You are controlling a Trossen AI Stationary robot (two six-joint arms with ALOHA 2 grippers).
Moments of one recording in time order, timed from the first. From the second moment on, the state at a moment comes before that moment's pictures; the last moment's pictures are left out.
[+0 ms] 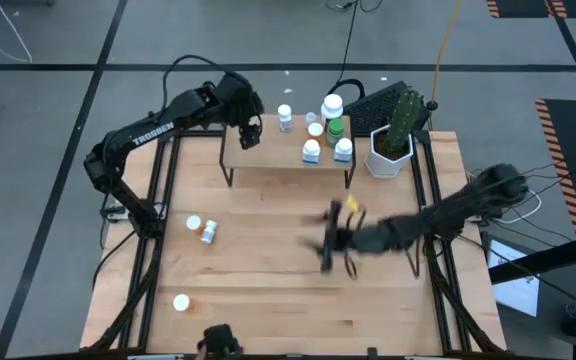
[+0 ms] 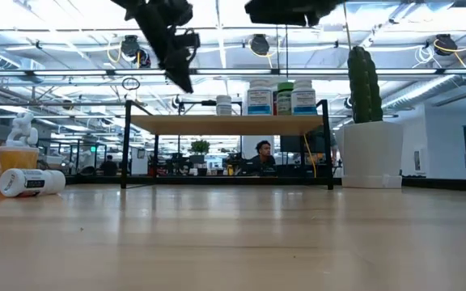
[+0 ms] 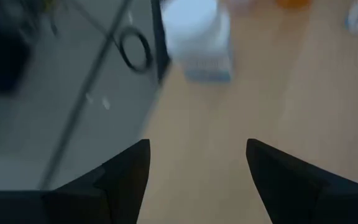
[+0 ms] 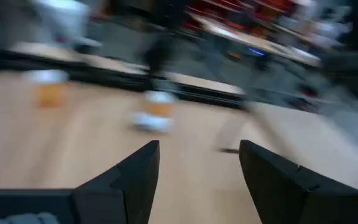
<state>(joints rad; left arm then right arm) 0.63 1.61 1.55 -0.79 -0.07 0.41 0.33 1.44 0.85 0.33 0.59 -0.14</state>
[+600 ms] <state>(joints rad) 0.47 1.17 0.95 -0.43 -0.13 0.18 -0.49 1.75 1.90 -0.63 0.08 -0.10</state>
